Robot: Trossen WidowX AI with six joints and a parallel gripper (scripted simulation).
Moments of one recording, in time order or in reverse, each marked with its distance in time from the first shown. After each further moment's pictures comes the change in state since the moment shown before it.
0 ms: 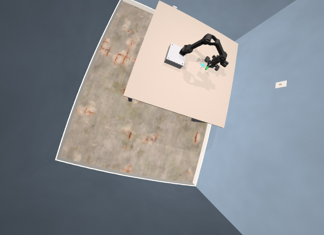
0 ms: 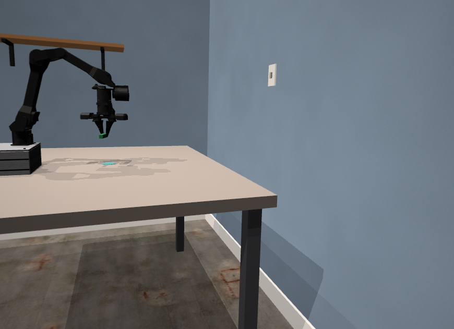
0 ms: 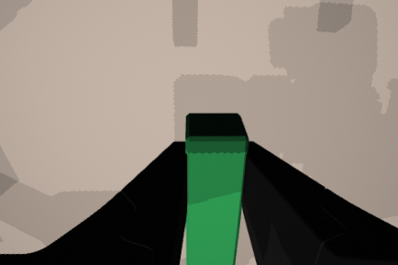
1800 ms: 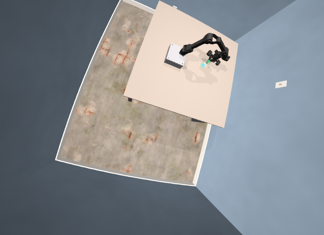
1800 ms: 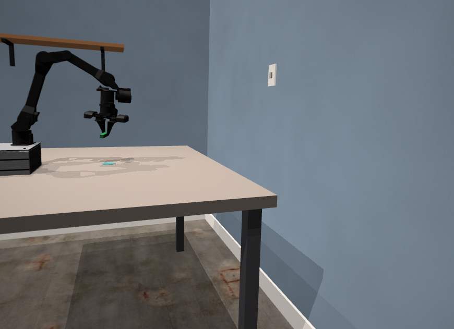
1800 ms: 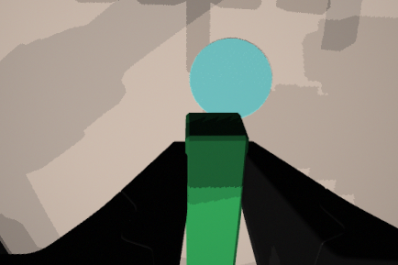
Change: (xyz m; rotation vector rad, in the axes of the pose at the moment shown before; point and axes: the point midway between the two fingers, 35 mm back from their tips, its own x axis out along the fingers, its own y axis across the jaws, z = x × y) arm 0.003 0.018 0.082 0.066 -0.109 0.086
